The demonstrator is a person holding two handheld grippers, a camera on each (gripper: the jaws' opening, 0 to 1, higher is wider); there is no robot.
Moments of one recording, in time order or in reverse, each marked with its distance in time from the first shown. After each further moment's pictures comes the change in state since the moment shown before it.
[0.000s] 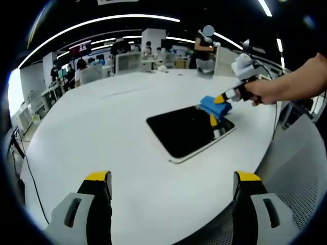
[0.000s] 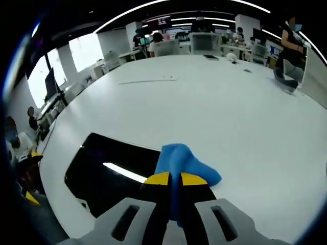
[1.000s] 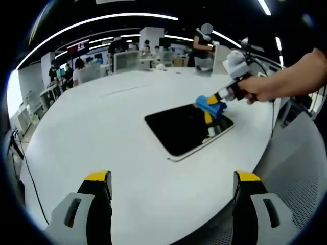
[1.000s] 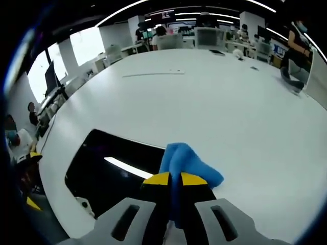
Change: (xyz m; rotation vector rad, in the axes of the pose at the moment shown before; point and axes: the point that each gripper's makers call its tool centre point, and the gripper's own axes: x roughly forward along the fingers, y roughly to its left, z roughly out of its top) left arm 0.000 -0.003 -0.002 0.012 0.017 -0.015; right arm 0.010 0.020 0.000 -0.010 0.049 0.014
